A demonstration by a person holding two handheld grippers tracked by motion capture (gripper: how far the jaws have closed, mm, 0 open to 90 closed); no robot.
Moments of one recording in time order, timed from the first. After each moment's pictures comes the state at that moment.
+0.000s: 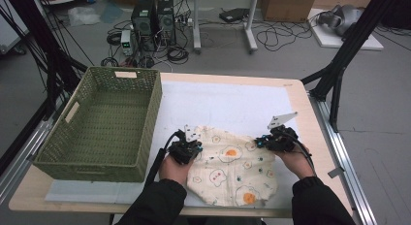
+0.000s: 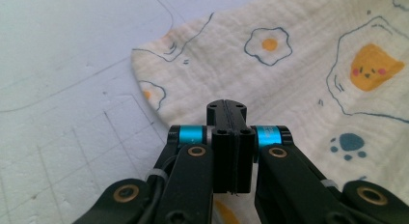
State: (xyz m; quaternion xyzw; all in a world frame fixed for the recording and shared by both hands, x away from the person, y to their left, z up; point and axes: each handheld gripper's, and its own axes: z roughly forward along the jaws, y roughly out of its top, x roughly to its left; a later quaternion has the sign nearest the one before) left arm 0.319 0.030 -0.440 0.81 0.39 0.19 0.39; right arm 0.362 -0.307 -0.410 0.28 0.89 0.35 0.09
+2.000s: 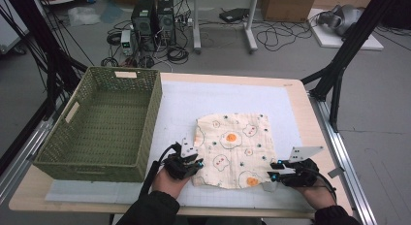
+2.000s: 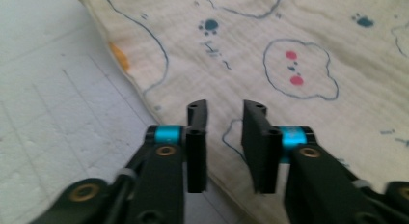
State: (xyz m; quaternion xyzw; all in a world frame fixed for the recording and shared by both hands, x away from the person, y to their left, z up) left arm 0.279 0.038 -0.441 0.84 0.35 0.15 0.39; right arm 0.274 -0.347 -0.434 0.26 0.89 0.37 0.07
